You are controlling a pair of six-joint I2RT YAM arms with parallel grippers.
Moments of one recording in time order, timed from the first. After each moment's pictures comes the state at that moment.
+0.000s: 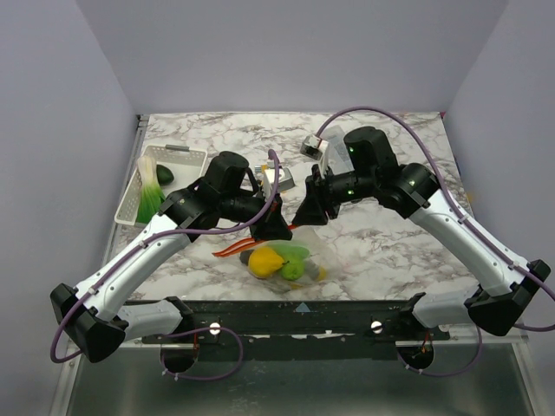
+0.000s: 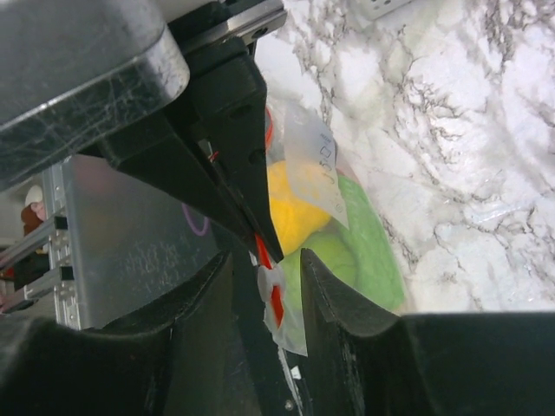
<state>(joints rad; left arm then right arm) -0.71 1.16 1.21 -0.67 0.77 -0.02 0.74 1.33 1.50 -0.78 -0.66 0.12</state>
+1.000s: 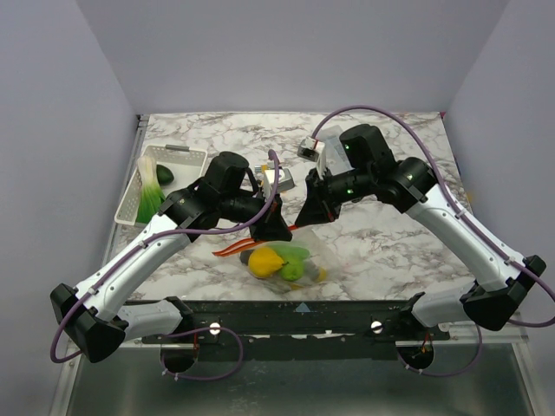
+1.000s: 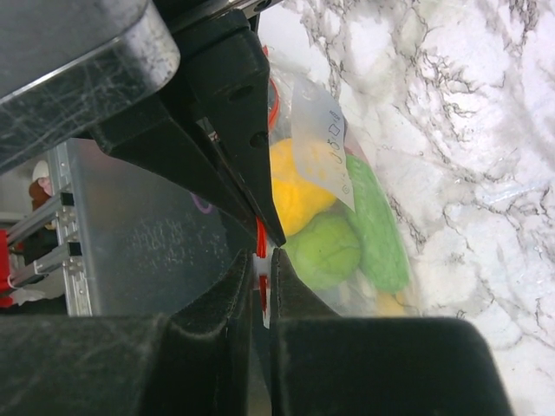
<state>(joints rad) -0.71 1.16 1.21 -0.67 0.78 -0.02 0.74 1.37 1.57 -0.90 -0.70 0.07</state>
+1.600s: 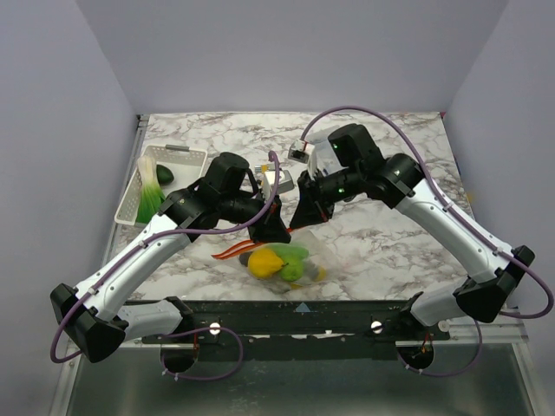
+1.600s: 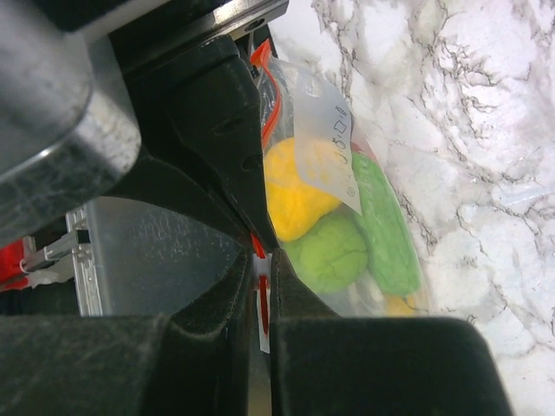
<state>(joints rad) -0.71 1.17 1.21 -0.70 0.78 -0.02 0.76 1.43 1.59 -0.92 -0.71 0.06</state>
